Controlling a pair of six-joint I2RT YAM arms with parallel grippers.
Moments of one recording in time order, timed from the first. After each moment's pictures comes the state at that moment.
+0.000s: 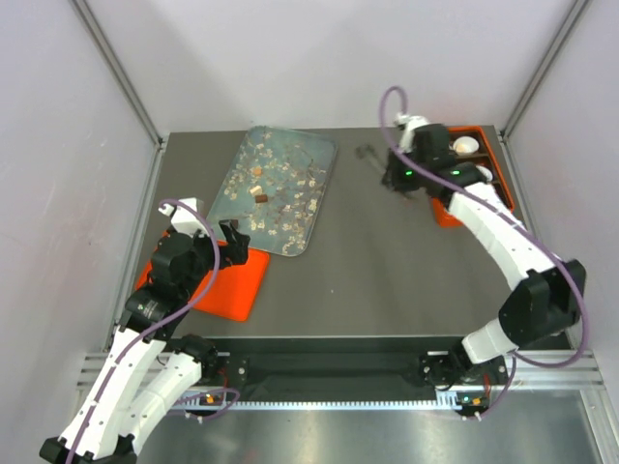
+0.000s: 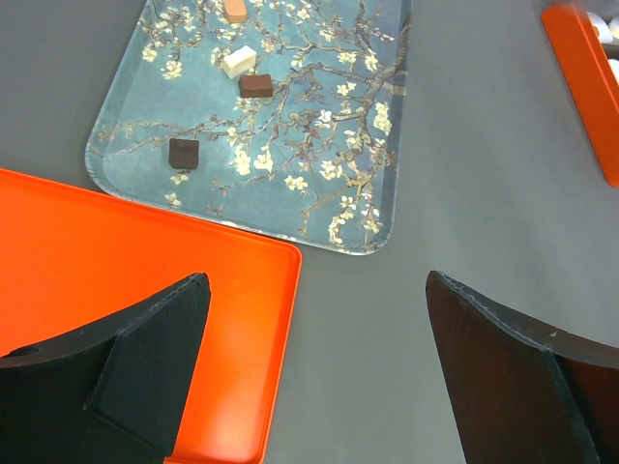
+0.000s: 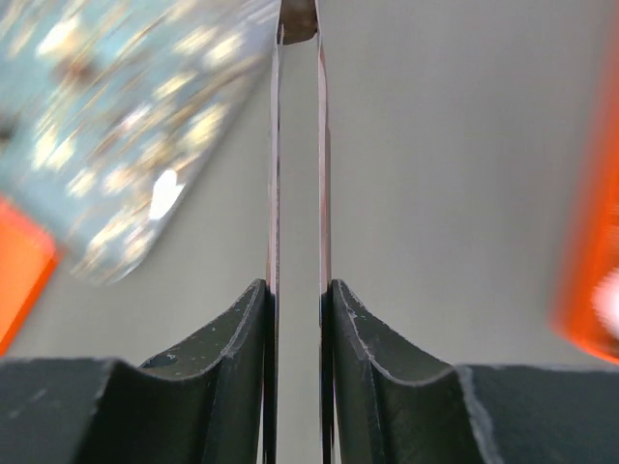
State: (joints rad) left arm -0.38 0.58 0.76 -0.53 -0.15 -0.39; right arm 0.44 1.53 1.40 -0.54 -0.07 0.17
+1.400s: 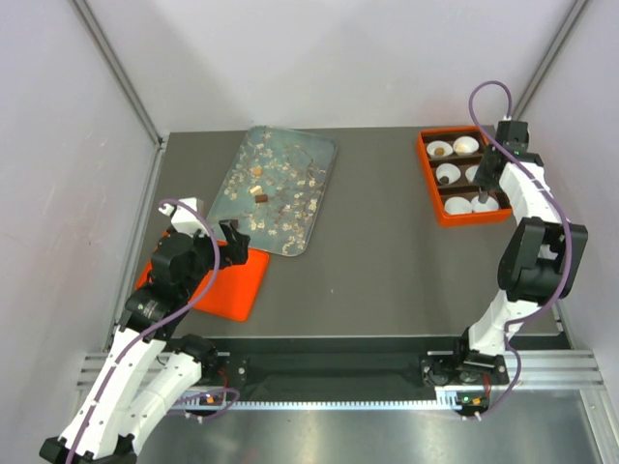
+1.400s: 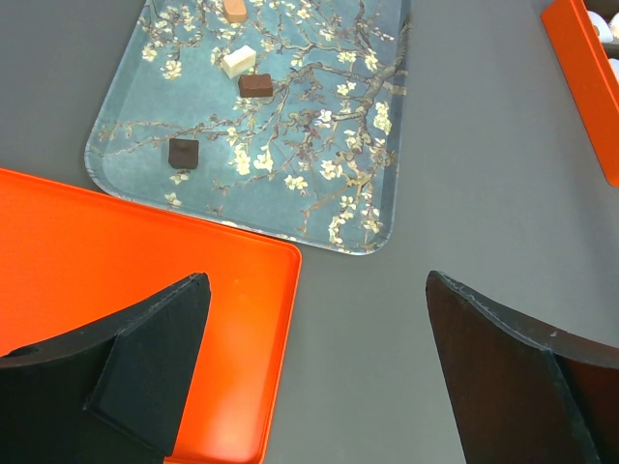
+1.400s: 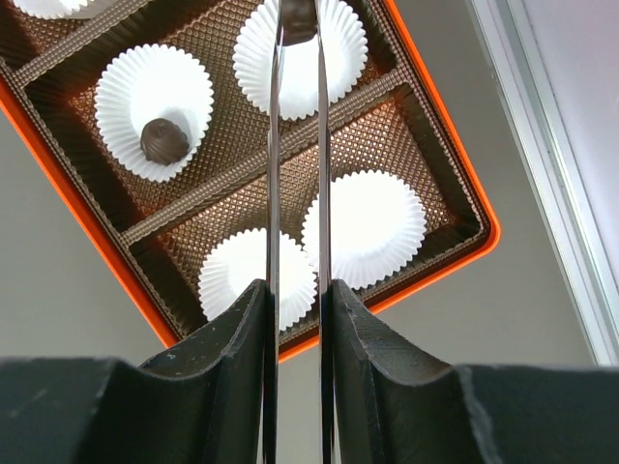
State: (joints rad) left arm -0.38 0.58 0.76 -0.53 -0.15 -0.39; right arm -0.18 1.77 1.48 -0.56 0.14 0.19
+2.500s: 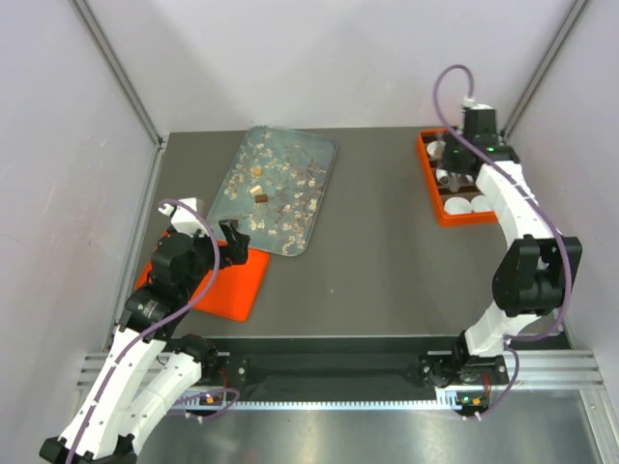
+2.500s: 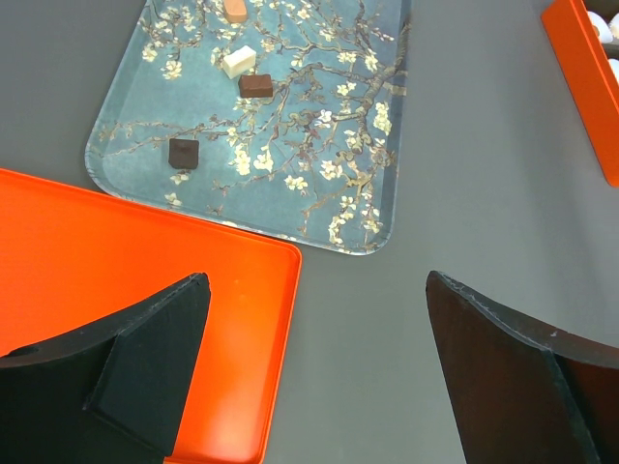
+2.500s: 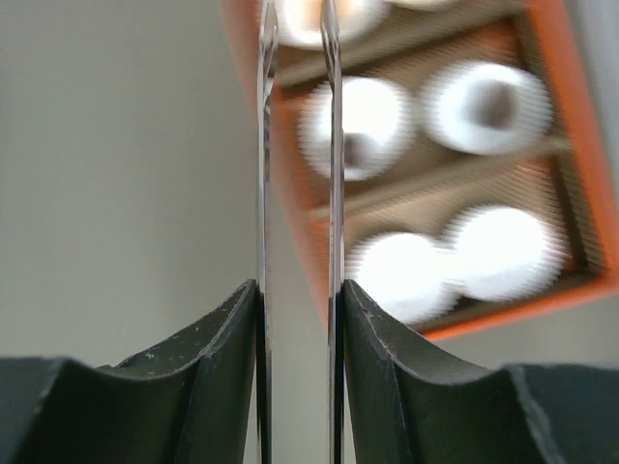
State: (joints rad) left arm -0.38 0.58 0.76 -0.53 -0.15 -0.39; right arm 0.01 1.68 1.52 -0.56 0.11 0.20
